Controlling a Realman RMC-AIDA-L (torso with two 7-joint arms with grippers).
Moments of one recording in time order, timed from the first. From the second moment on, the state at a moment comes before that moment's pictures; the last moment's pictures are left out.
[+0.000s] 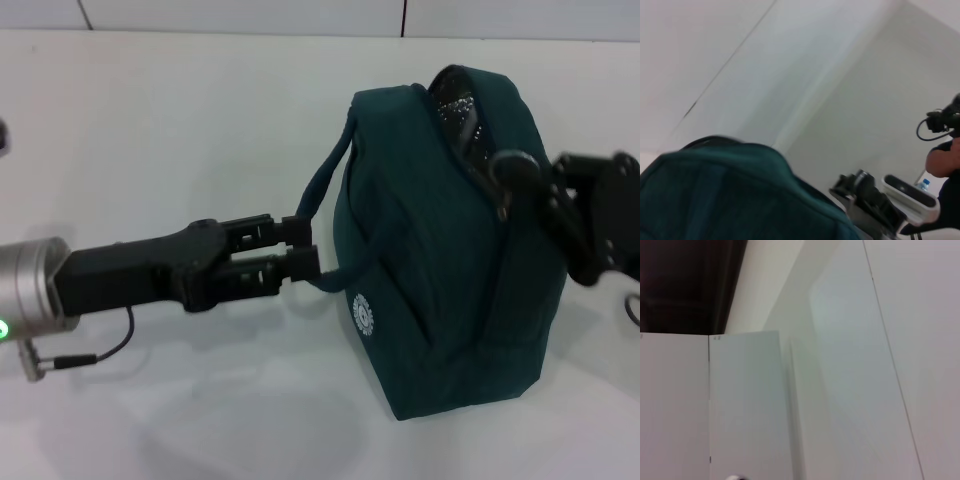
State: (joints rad) left arm -0.40 -2.06 0.82 0.55 1.69 1.89 -1.60; right arm 0.41 2.02 -1.50 -0.35 -0.78 -1.75 0.80
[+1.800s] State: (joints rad) left arm -0.50 -2.10 0.83 0.22 1.43 1.61 -0.99; right arm 0.65 2.03 -1.53 -0.36 -0.71 -1.50 0.80
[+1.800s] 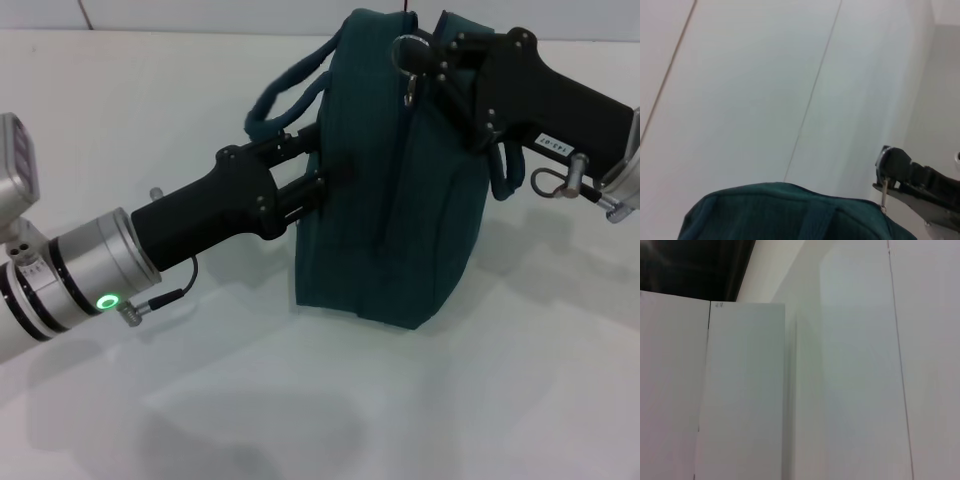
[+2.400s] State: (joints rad) left arm -0.51 -2.10 0.86 0.21 1.43 1.59 -0.97; right arm 0.64 2.03 -1.55 -0.36 -0.70 -1.51 0.80
